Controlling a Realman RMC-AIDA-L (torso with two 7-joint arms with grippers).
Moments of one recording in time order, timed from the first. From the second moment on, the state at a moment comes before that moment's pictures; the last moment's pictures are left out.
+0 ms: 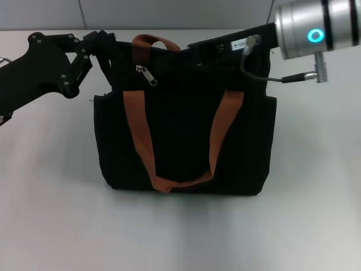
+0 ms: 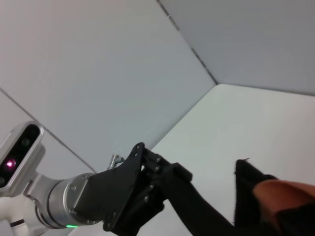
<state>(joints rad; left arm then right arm) -0.50 -2.06 0.51 0.53 1.69 1.67 -0.89 0.80 2.08 -1.15 -0.95 -1.87 -1.42 2.39</state>
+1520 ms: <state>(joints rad) -0.51 -2.06 0.50 0.54 1.69 1.69 -0.89 0.91 2.08 -1.18 -0.79 -1.87 -1.40 2.43</state>
